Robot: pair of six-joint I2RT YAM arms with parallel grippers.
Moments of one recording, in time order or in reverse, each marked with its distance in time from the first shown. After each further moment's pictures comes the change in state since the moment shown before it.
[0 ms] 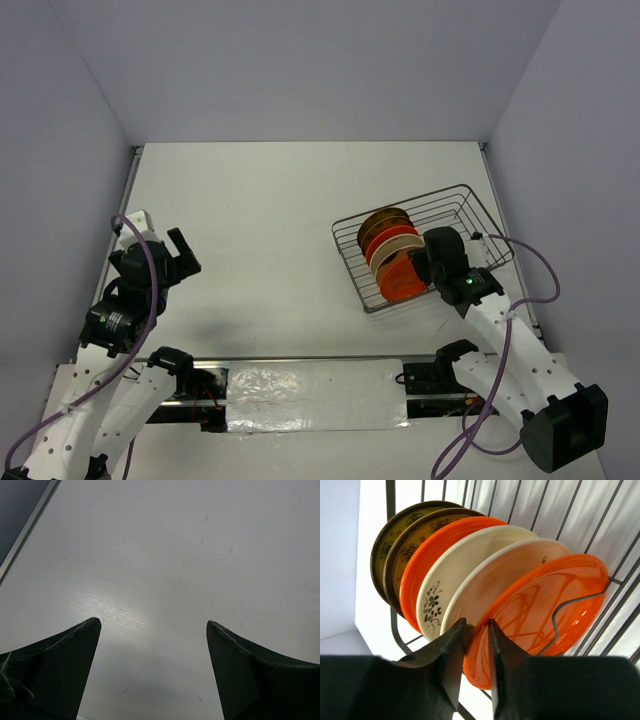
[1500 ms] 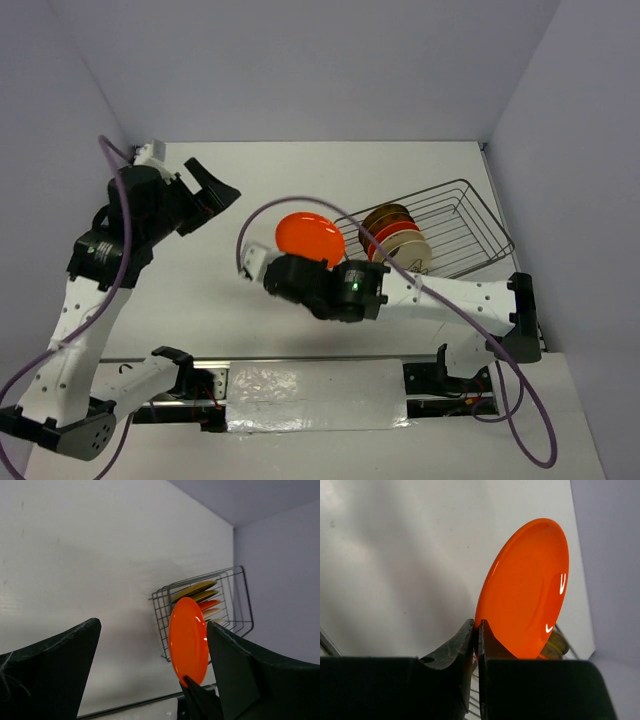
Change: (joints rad) left arm -0.005 0.391 0.578 -0.028 0.524 -0.317; right arm 0.967 0.658 0.852 -0.199 0.280 -1.536
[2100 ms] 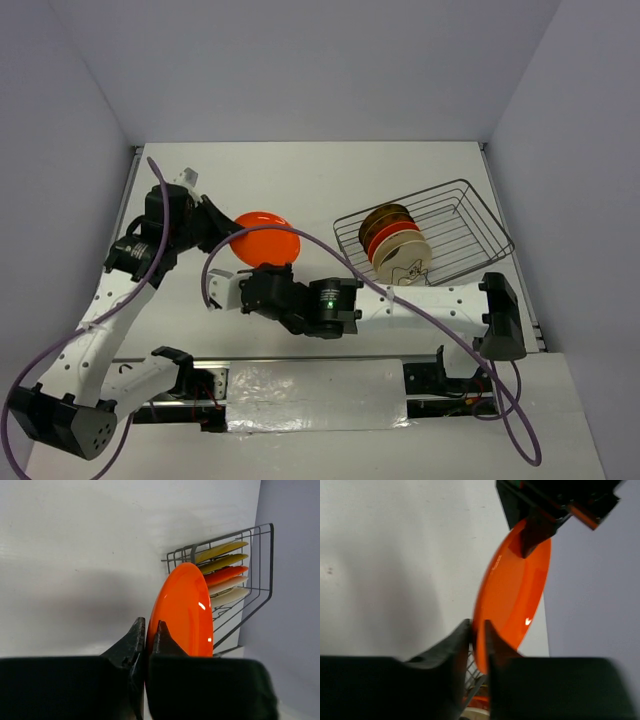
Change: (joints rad) left arm 0.004 0.021 -0.323 0.134 0.184 -0.024; right arm 0.137 0.093 -0.059 0.374 0.030 -0.420
